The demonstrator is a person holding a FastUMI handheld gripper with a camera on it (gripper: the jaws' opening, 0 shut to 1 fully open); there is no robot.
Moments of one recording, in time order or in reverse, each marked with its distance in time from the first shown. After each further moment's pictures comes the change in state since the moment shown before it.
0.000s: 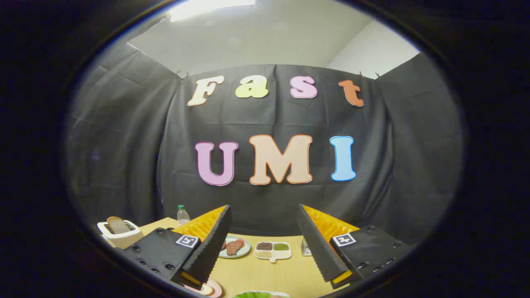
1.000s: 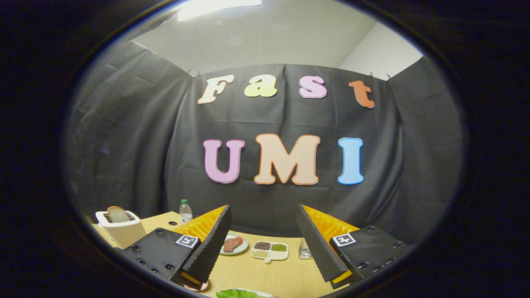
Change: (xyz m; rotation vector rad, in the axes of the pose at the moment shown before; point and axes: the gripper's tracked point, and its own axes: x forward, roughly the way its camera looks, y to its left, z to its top) arm 0.004 -0.011 -0.012 -0.049 0.025 0.127
